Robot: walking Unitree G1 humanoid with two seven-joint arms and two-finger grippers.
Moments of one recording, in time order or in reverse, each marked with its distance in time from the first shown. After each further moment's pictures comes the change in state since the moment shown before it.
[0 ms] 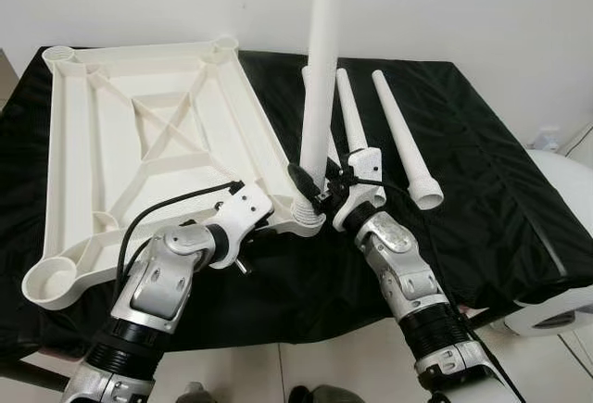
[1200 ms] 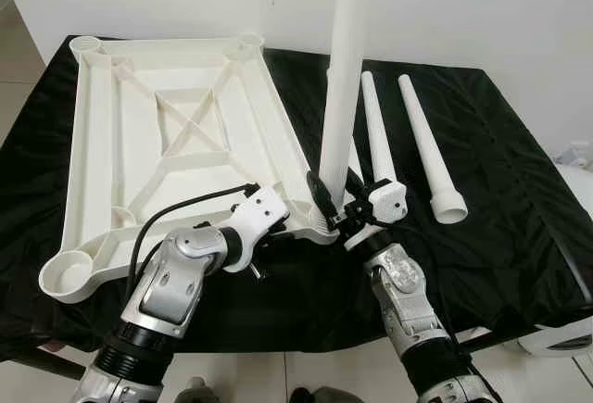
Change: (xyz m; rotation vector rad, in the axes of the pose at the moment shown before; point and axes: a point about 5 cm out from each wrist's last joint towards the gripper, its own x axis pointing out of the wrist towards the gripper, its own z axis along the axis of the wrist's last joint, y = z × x) left arm 0.005 -0.012 0.008 0.015 -0.039 -0.040; right arm -0.036 0.003 -0.014 -0.121 -0.223 -0.093
